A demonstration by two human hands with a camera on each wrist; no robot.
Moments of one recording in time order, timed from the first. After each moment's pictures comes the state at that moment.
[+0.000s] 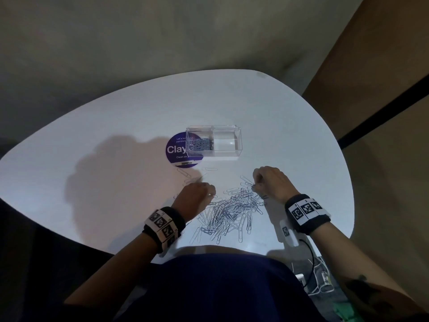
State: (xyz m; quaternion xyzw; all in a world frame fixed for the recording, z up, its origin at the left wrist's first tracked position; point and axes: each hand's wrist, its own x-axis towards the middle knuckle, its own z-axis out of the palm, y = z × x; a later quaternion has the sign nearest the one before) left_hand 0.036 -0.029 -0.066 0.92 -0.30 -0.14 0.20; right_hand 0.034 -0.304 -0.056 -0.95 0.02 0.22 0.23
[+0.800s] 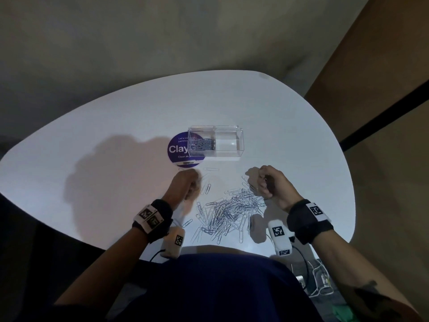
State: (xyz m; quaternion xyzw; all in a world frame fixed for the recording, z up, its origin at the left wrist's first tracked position) left_hand 0.057 -0.012 -0.053 0.75 0.07 -0.26 0.60; right_hand 0.019 -0.286 -0.028 -0.57 0.23 0.21 0.76
